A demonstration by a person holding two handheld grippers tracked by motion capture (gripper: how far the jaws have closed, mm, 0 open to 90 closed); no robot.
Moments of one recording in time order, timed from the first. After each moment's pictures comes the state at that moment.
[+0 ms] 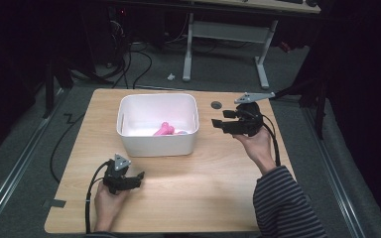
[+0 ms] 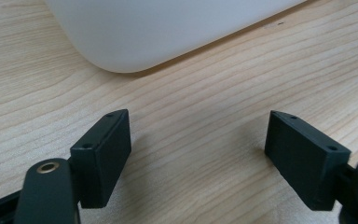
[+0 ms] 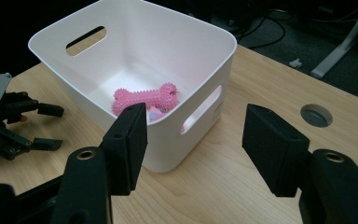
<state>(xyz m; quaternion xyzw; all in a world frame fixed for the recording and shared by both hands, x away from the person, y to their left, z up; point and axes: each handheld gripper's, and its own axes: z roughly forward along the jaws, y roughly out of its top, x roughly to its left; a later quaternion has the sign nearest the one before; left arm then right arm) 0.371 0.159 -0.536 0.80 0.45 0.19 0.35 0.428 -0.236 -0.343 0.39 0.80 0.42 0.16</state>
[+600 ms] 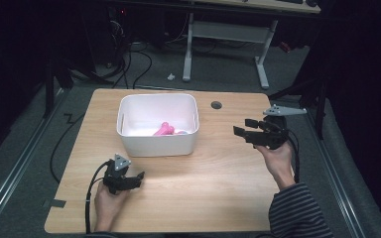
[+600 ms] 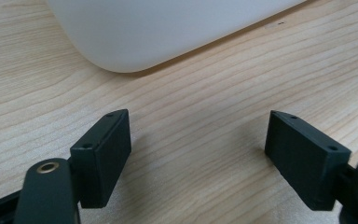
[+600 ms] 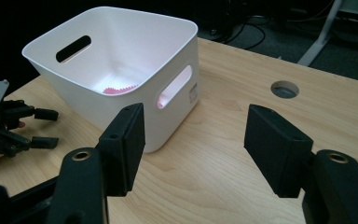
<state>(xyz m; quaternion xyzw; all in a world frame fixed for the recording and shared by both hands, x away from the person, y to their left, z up) 0.371 0.159 -0.536 0.80 0.45 0.19 0.35 0.392 -0.293 -0.353 0.43 0.76 0.45 0.17</state>
